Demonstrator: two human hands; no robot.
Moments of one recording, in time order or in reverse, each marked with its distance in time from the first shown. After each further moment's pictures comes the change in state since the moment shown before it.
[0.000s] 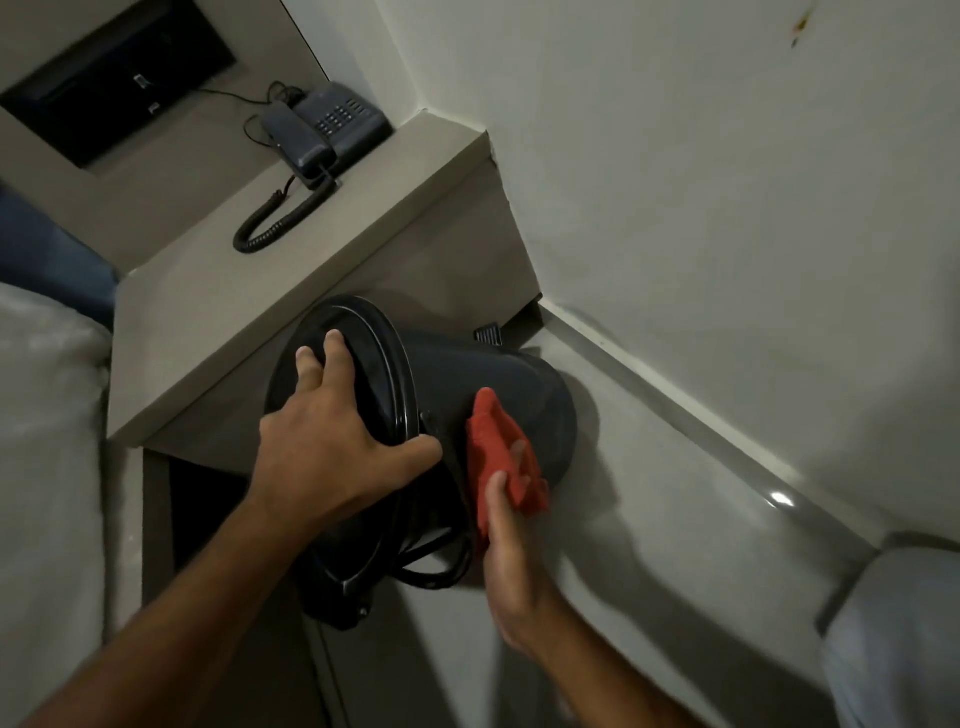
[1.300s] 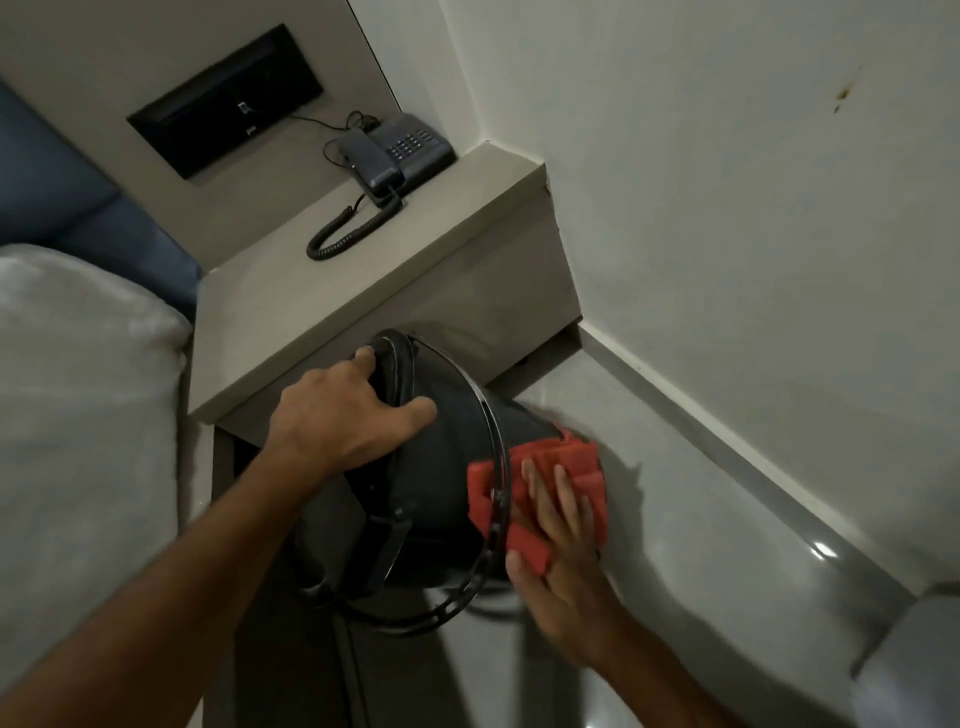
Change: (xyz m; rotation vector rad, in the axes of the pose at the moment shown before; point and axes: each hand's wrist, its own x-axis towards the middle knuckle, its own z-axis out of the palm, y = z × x) left_hand 0.023 -0.035 -0.022 0.063 -0.024 -0.083; right_hand -0.015 0.000 -0.059 -1.092 -0.198 -0.613
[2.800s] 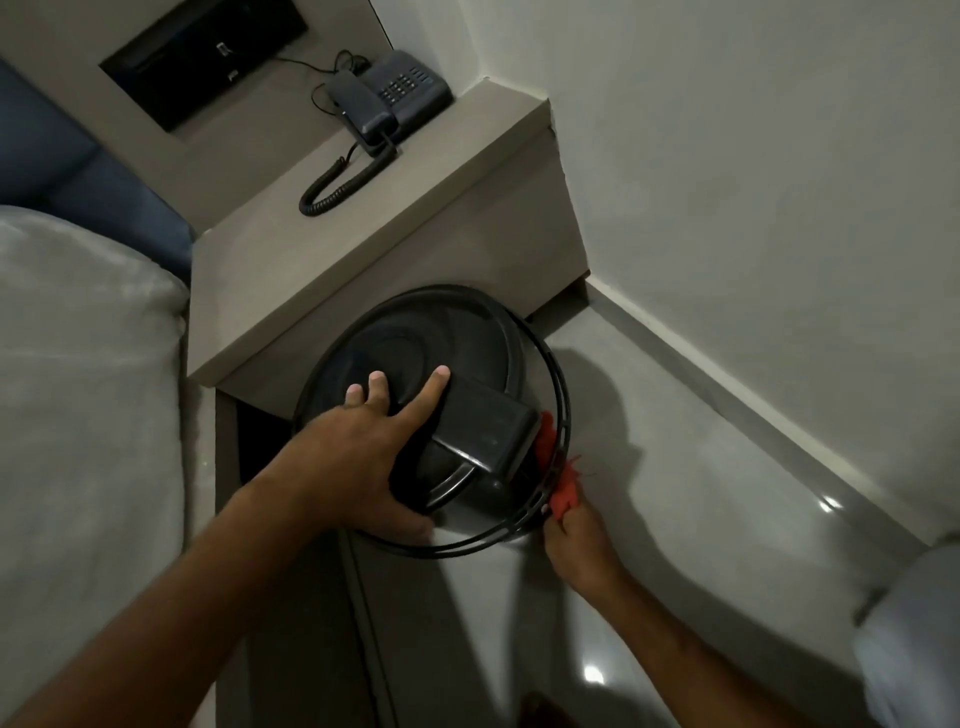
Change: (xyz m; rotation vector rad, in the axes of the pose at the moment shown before) left_hand -0.049 -0.021 0.039 0.293 -0.291 0.431; right_hand 0.000 0.032 0.030 0.387 0.063 0.414
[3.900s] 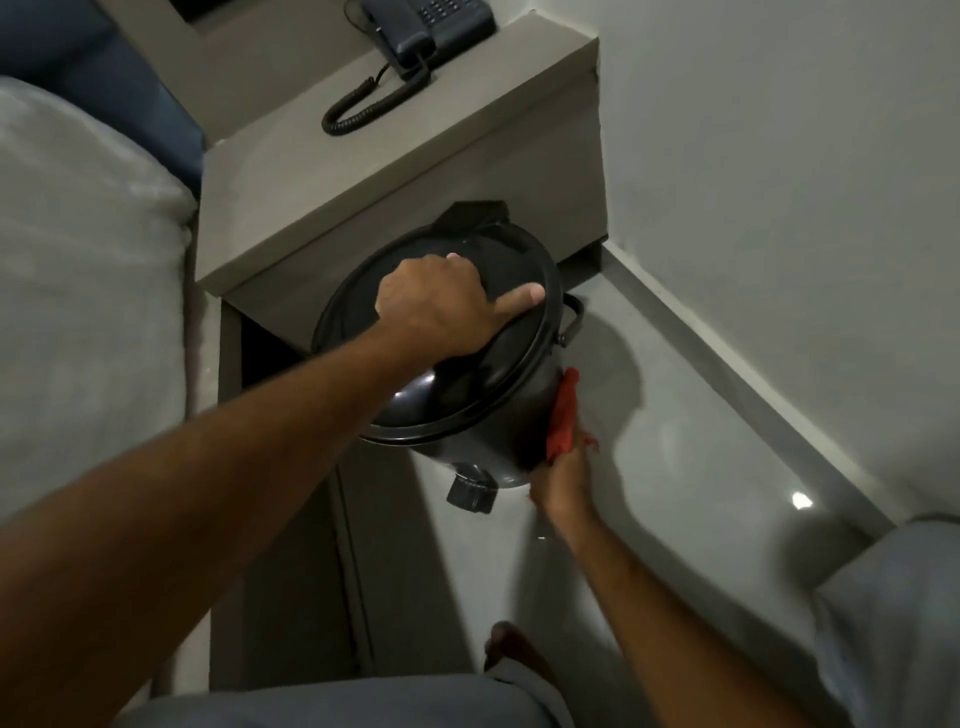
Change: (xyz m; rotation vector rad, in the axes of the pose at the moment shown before) left_hand 0.066 0.051 -0.042 -0.113 0.262 -0.359; right_hand 0.005 -0.040 0.003 0.191 0.079 0.071
